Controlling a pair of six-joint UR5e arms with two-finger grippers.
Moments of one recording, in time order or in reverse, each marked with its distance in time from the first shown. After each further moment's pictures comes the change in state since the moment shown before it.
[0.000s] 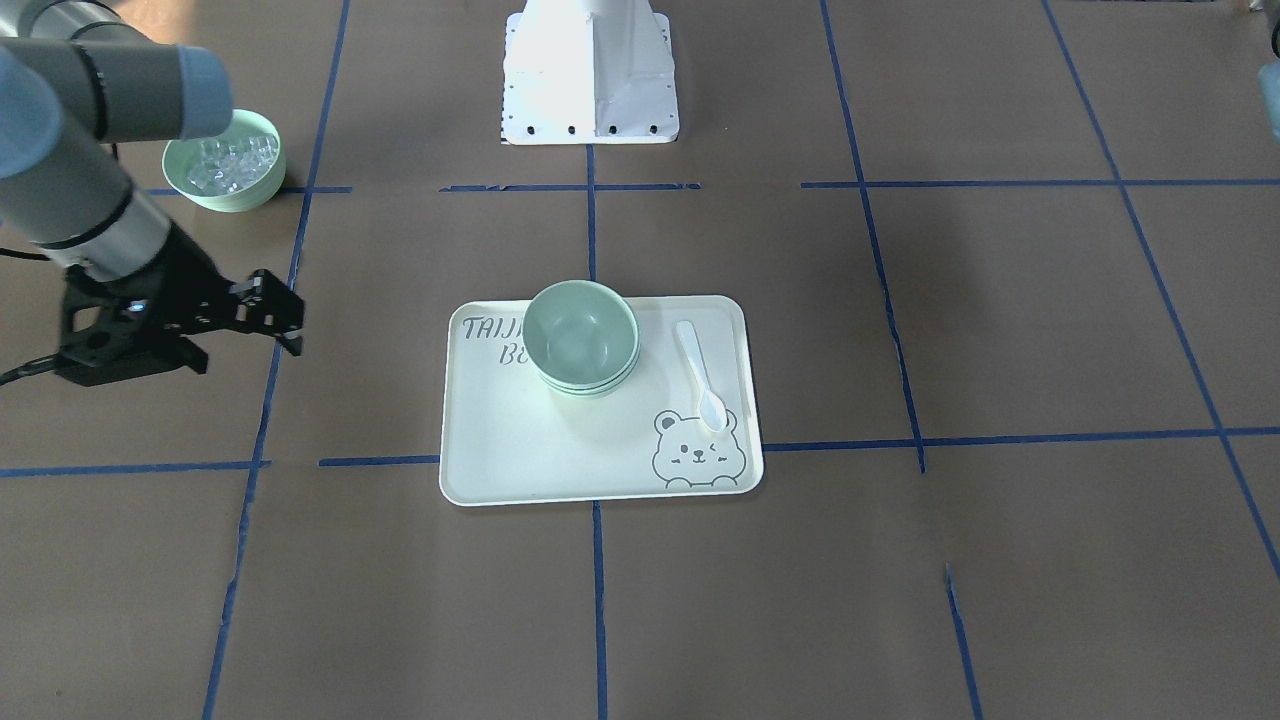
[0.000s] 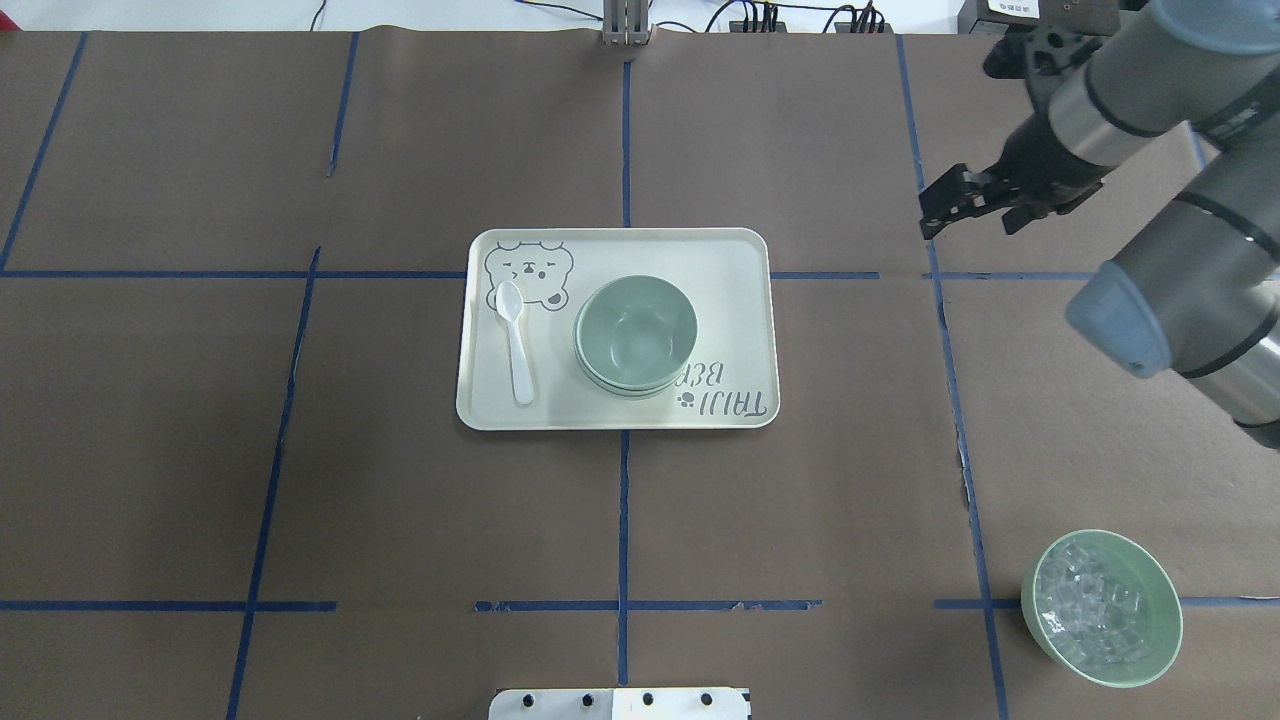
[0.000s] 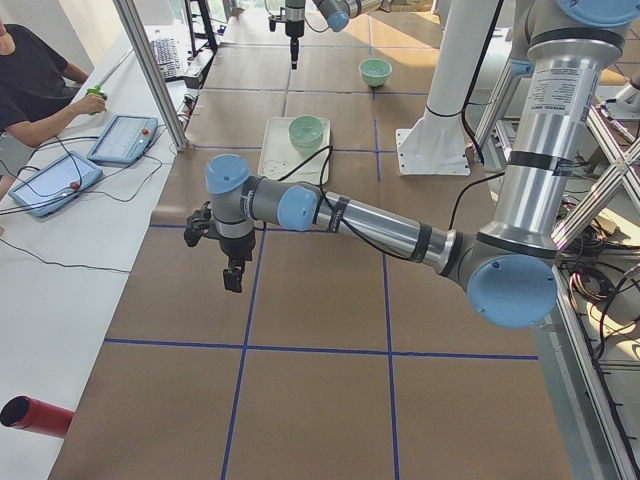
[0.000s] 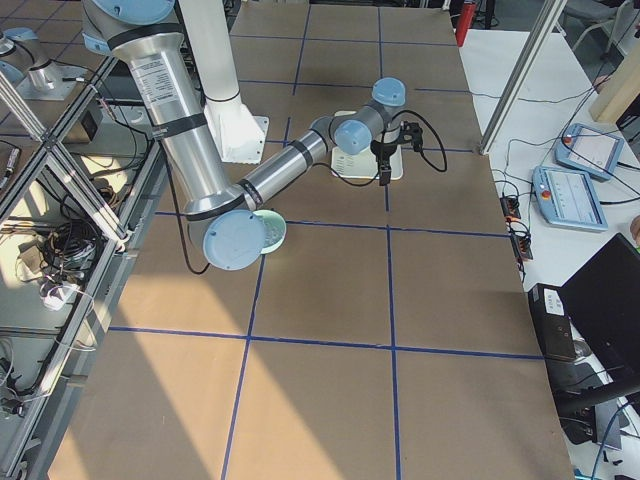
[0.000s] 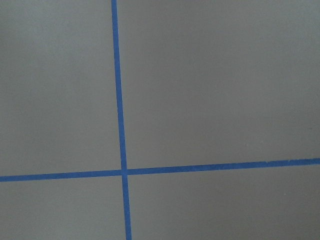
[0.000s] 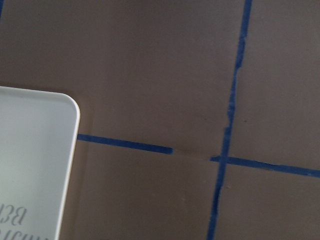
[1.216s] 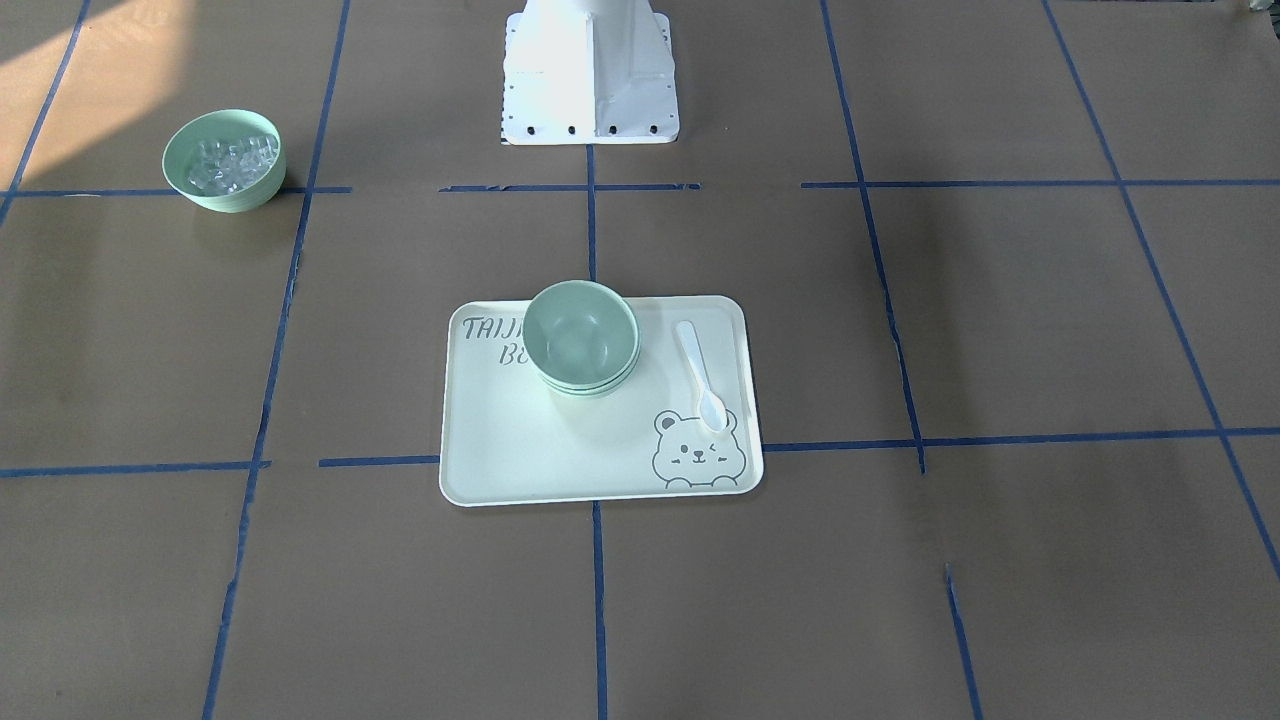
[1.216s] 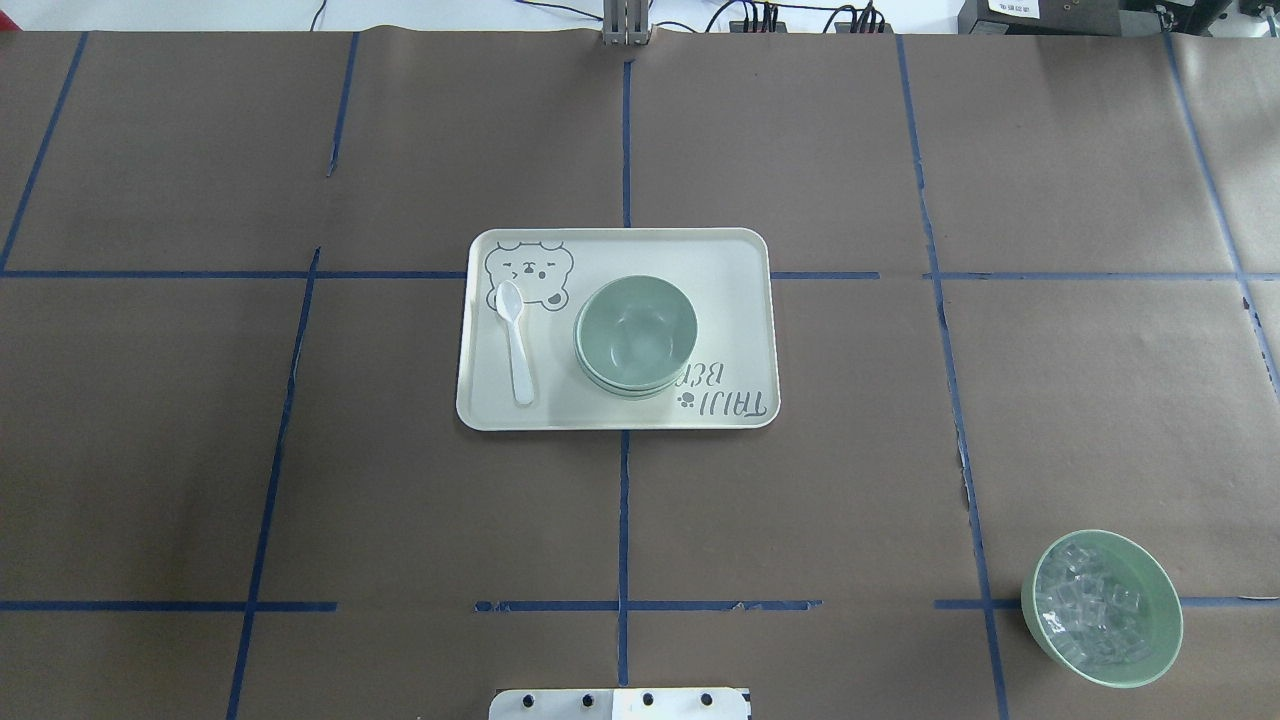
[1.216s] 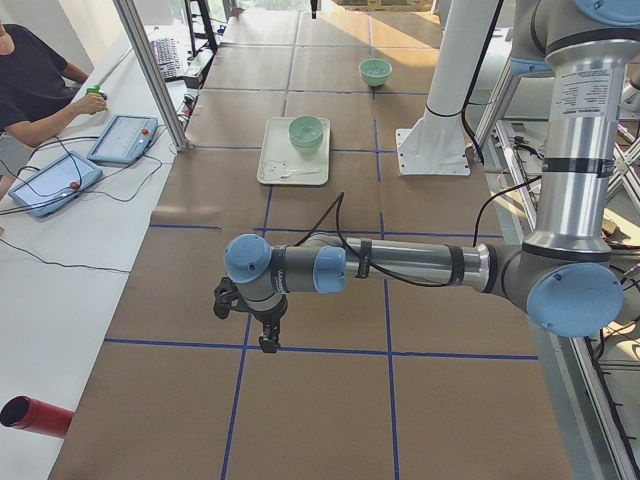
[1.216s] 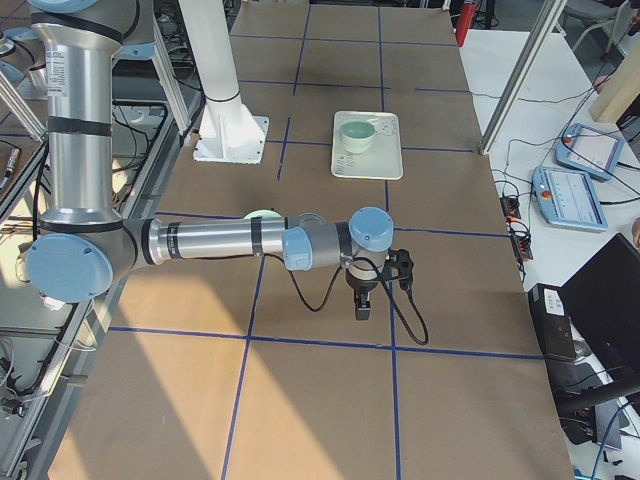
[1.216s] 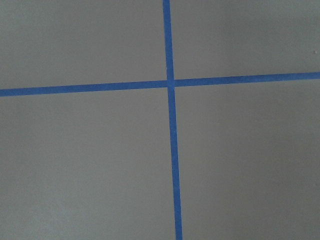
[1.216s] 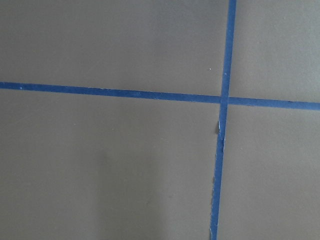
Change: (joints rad) left arm -0.098 0.138 0.070 0.005 -0.108 0.142; right arm 0.406 -0.367 -0.124 0.014 0.114 -0.489
